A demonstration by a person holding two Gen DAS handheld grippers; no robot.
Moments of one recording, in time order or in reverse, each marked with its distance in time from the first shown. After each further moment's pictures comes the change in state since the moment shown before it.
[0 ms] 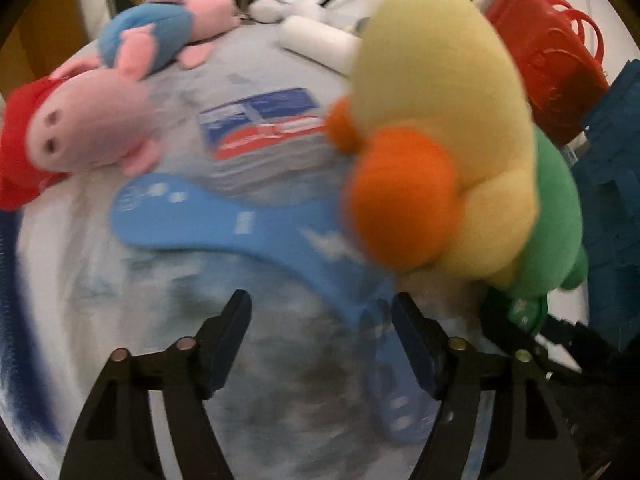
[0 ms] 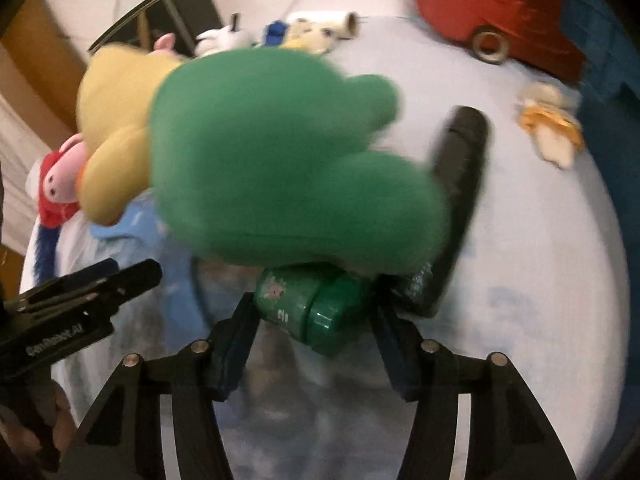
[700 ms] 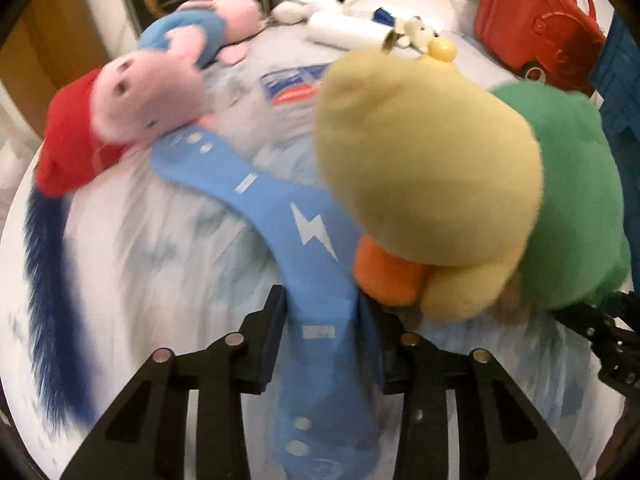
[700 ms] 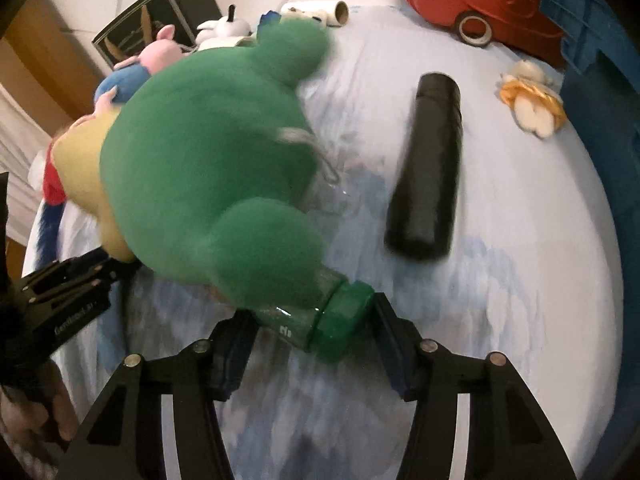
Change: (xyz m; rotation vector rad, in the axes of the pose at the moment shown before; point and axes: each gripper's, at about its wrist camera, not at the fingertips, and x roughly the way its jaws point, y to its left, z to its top) left arm -0.004 0.032 -0.034 0.088 -0.036 0.159; right arm -0.018 -0.008 -0.030 -0.016 0.038 0.023
